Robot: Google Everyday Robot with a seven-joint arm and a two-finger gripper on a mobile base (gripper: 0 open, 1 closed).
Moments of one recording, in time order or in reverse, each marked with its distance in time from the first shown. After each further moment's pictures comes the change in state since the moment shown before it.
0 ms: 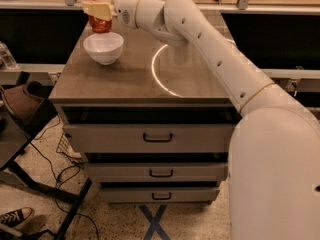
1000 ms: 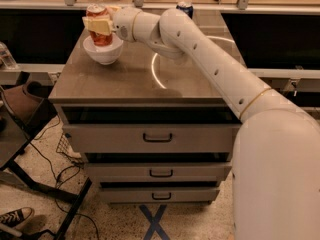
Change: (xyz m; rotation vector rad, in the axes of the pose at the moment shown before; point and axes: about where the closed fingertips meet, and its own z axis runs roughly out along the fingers) arm 0.044 0.002 0.003 0.026 0.044 -0.036
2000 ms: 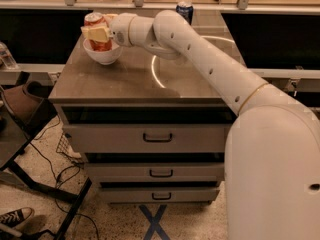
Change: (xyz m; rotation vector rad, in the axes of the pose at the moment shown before) arm 0.027 0.009 0.011 -0.014 0.094 -0.006
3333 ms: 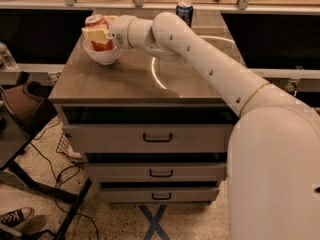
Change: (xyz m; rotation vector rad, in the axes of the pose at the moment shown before) arm 0.005 0.004 0.000 0.012 0.013 0.009
